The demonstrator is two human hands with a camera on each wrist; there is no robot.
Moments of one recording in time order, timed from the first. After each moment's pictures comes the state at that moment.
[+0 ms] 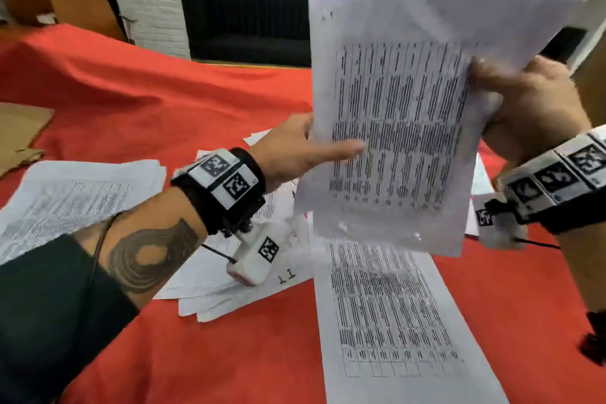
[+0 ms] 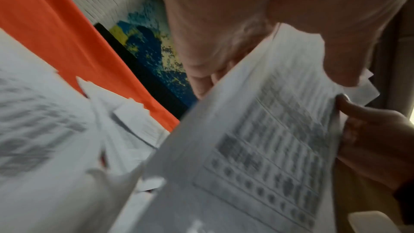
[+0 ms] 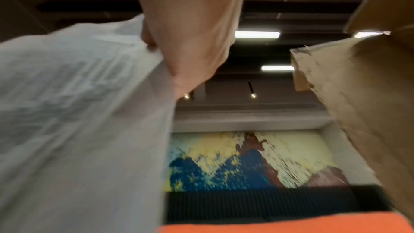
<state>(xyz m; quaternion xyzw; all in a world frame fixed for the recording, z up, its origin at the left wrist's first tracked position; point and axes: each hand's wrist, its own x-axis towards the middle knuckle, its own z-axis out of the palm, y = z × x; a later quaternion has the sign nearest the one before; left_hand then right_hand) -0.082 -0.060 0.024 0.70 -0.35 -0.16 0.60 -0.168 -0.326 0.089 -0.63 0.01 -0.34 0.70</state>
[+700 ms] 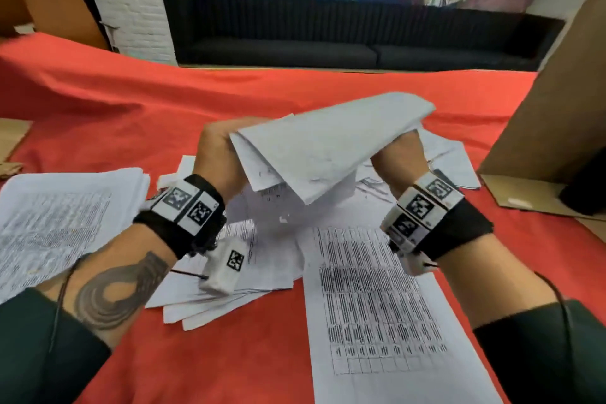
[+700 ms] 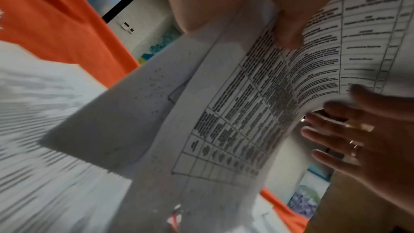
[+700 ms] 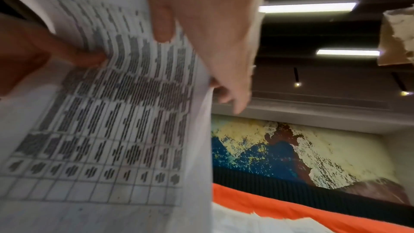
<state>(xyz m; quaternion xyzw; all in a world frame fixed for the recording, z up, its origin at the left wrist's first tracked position) -0.055 -0.032 -0.014 0.73 -0.24 0.13 0.62 -0.131 -0.263 0.008 -0.78 0.06 -0.32 0.53</state>
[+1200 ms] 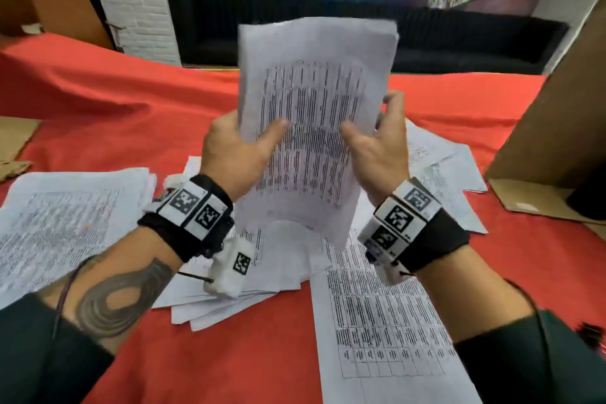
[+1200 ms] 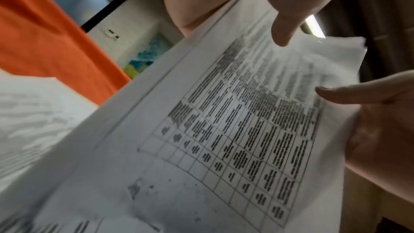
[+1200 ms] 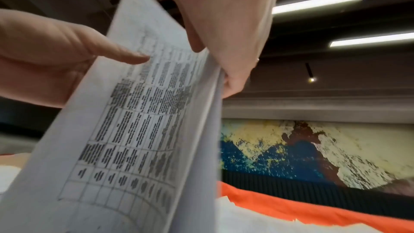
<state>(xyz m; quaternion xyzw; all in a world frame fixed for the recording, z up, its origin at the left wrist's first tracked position) -0.063 -0.036 -0.003 0.75 -0.19 0.17 0.61 -0.127 -0.216 0.013 -0.72 0.00 -0.38 0.58</state>
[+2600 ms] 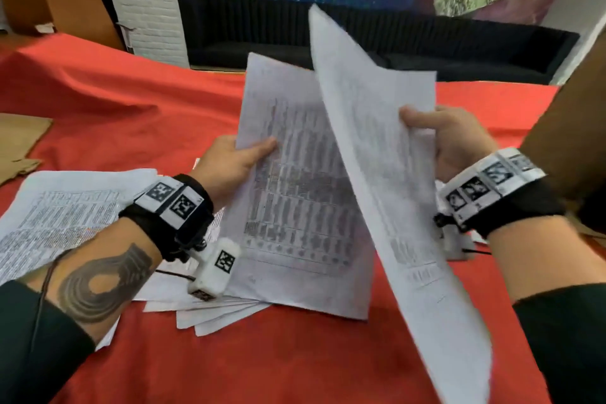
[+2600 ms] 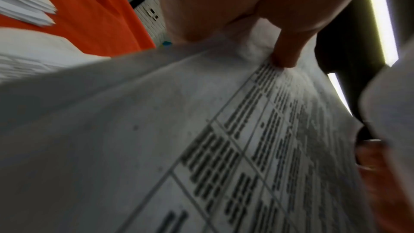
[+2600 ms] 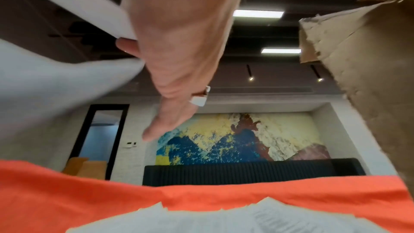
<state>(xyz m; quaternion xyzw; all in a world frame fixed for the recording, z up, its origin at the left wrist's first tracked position) -0.042 -0.009 -0.015 0.73 -0.17 -0.05 0.66 -0.132 -0.307 0.050 -0.67 0.10 -0.13 0.73</state>
